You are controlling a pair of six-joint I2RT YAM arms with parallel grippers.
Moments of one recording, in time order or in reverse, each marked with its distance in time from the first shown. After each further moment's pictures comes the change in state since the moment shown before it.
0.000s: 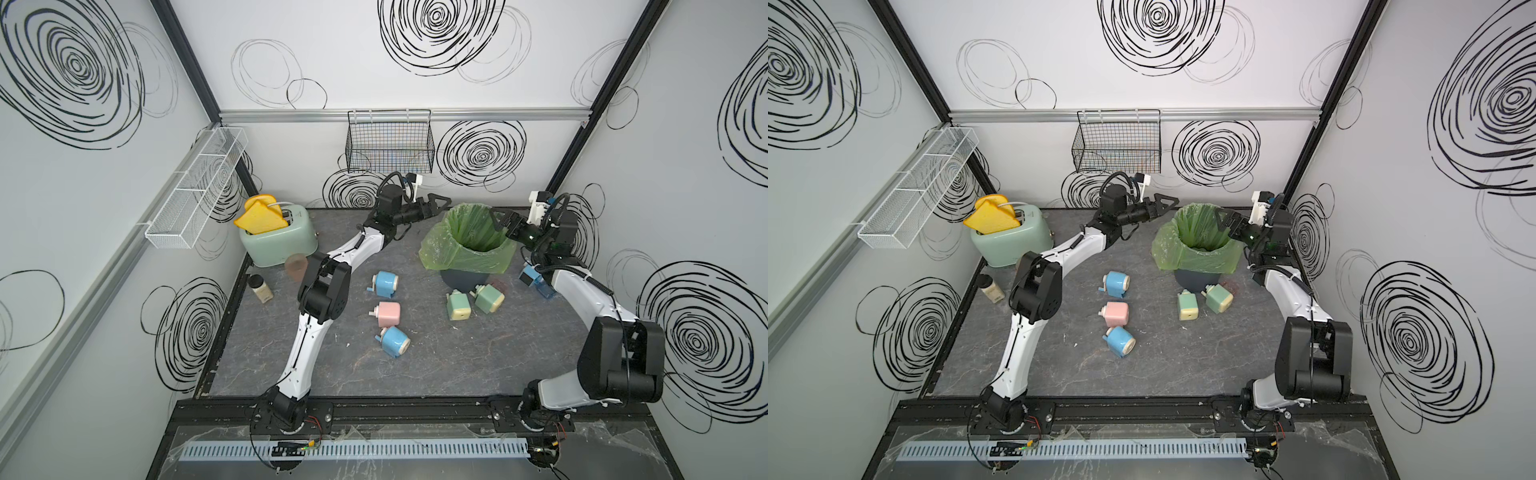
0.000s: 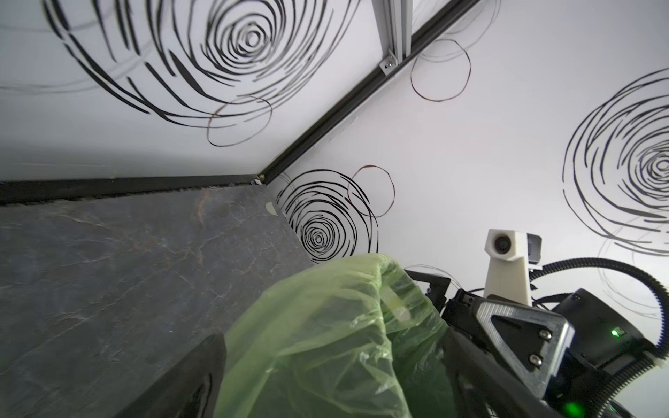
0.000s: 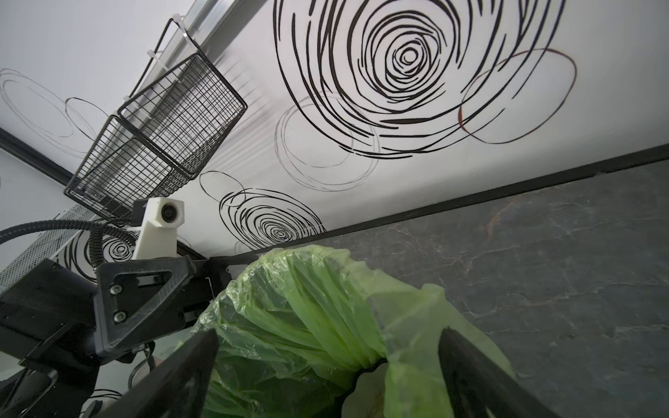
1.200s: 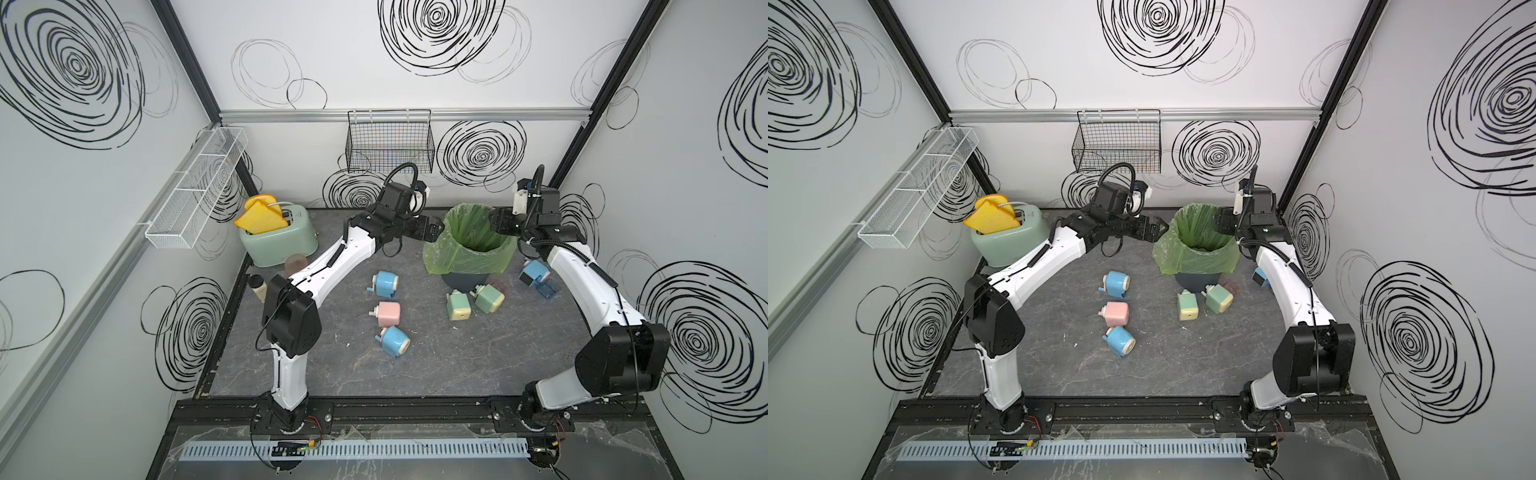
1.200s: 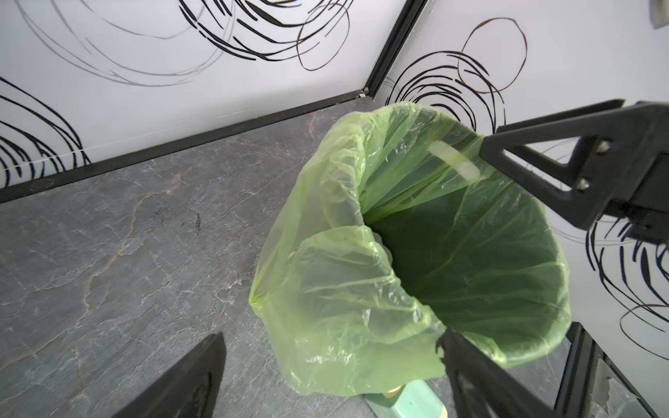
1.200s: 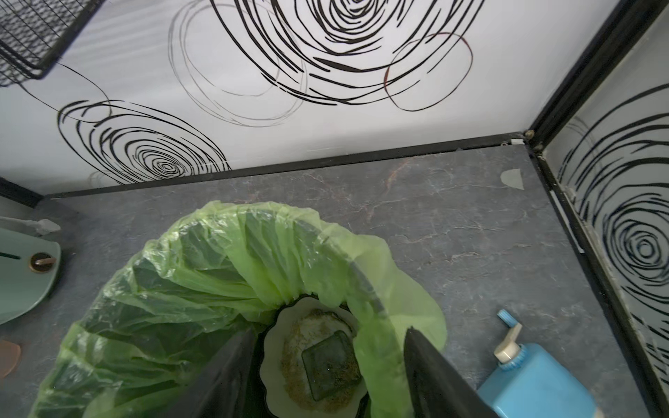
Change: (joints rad) left arm -0.127 -0.439 -0.159 -0.764 -0.428 0.594; right arm 0.159 0.035 0.369 -0.691 0.448 -0.305
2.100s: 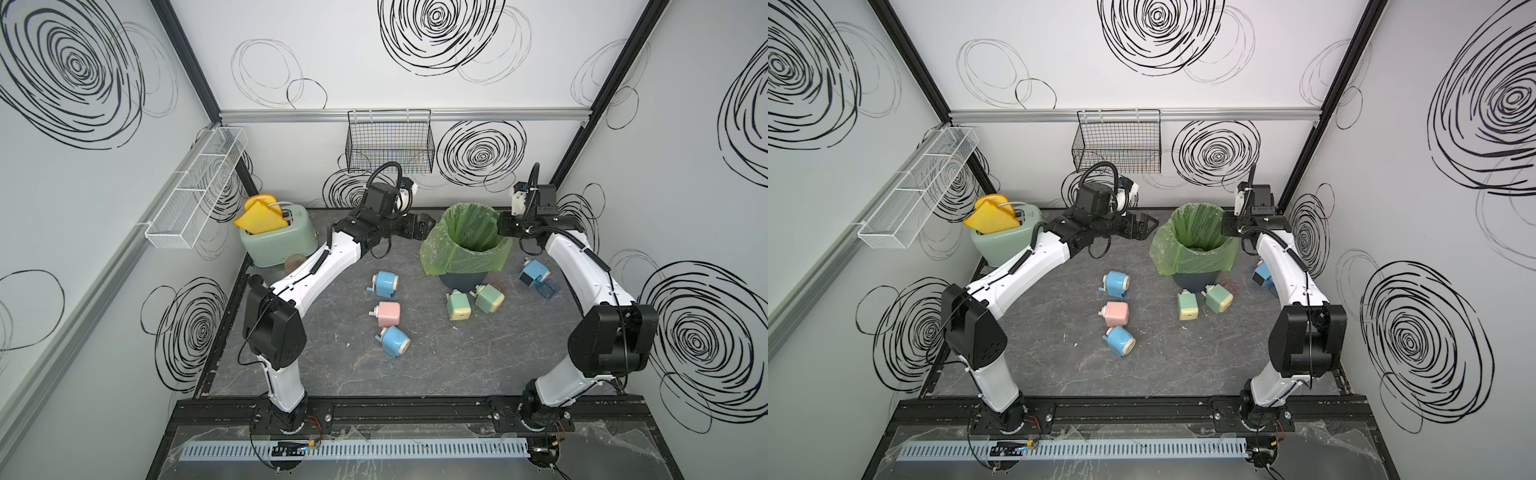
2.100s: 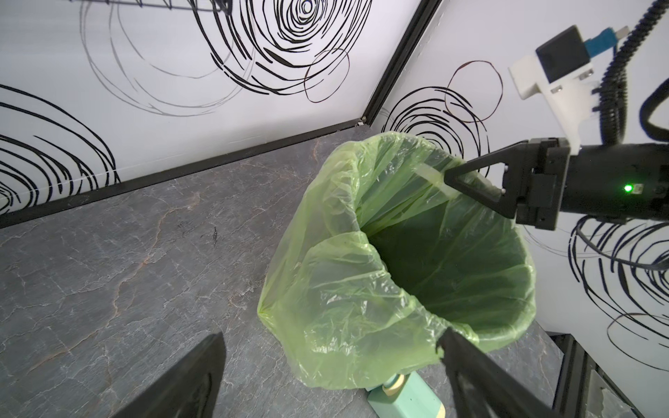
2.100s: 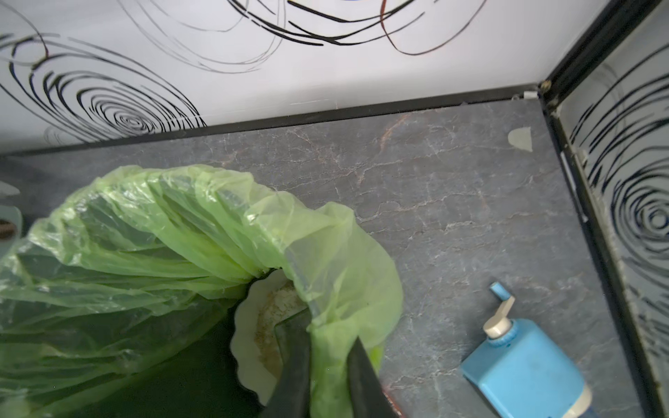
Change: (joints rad) left arm 0.035 -0.104 -0.119 0.097 0.027 -0.003; right arm -0.032 0.120 0.110 -0.141 -0.057 -0.036
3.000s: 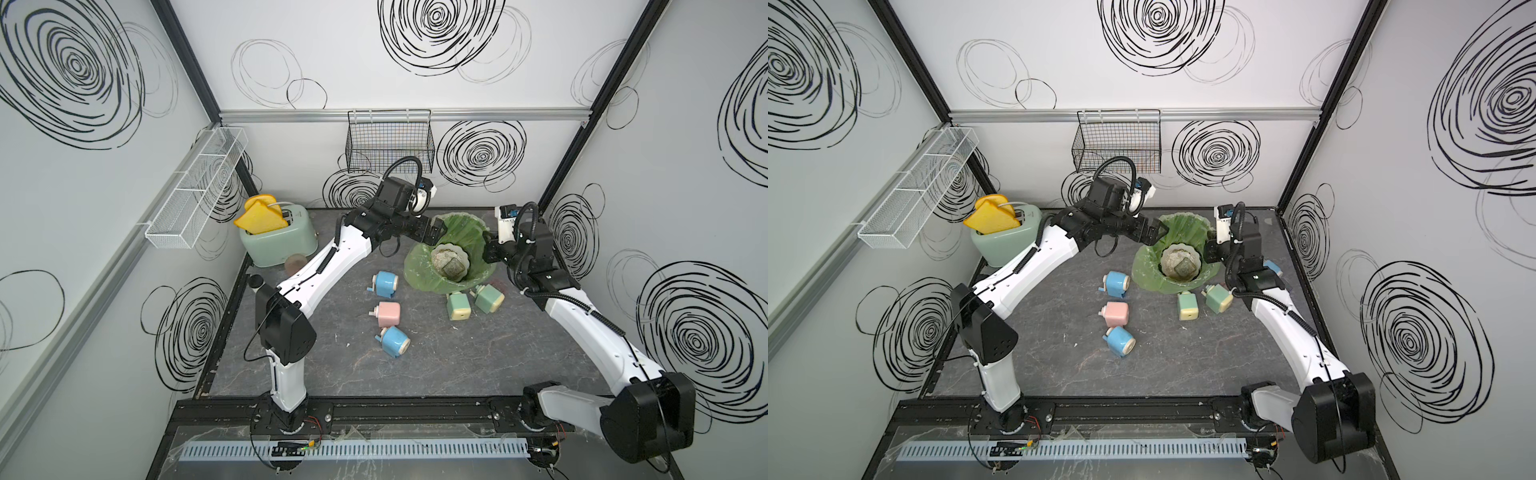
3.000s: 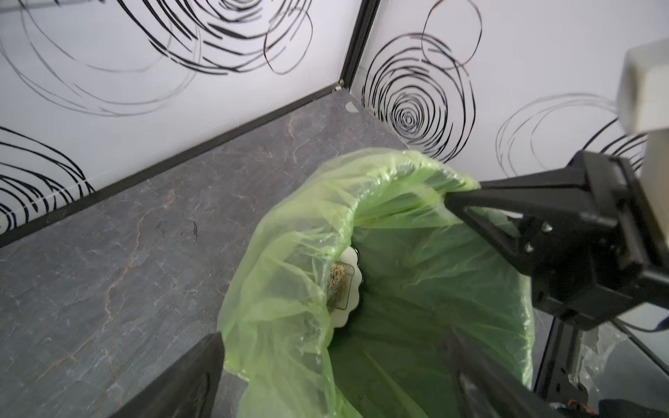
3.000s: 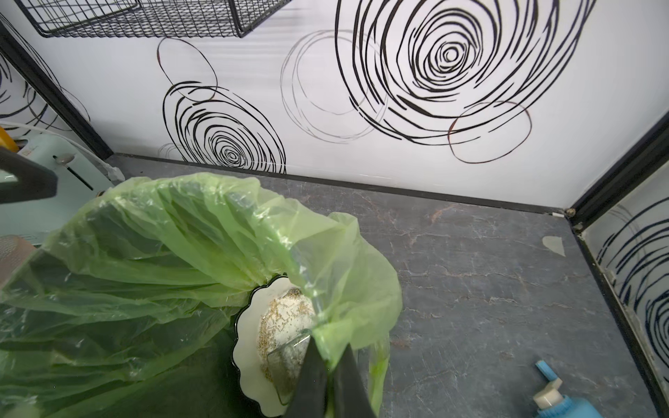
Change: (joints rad) left arm -0.095 0.069 0.224 -0.282 -0.036 0.141; right arm 0.204 -0.447 -0.581 0.543 0.071 -0.081
